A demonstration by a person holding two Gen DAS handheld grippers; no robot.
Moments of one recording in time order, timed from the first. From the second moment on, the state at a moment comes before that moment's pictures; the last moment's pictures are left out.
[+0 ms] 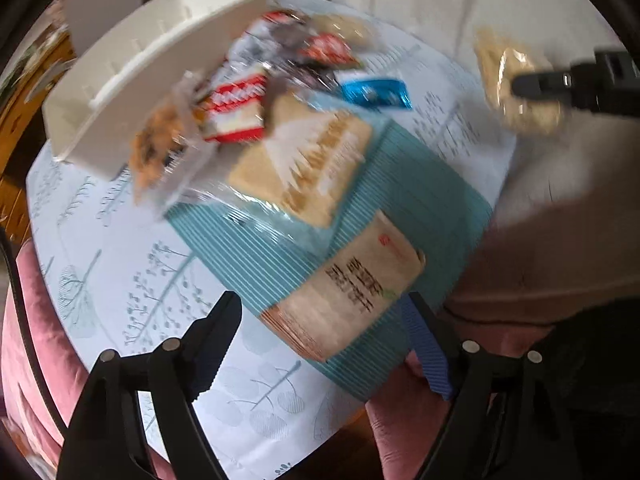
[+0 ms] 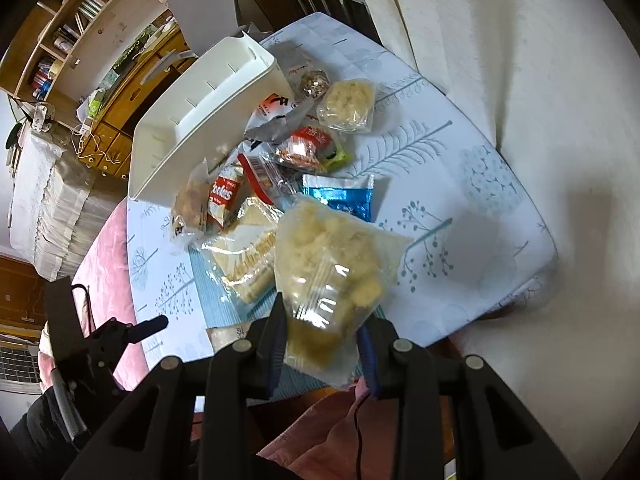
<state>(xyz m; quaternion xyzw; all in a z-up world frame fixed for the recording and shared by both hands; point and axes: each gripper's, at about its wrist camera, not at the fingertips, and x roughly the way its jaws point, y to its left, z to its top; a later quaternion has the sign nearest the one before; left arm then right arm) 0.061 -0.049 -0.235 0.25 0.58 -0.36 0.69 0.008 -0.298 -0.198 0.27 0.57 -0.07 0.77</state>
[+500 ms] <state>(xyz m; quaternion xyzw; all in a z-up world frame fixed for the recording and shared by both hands) 0.042 -0.062 -0.299 0.35 0.58 -0.39 0.62 -0.008 -0.303 -0.208 0.28 0.57 -0.09 0.77</state>
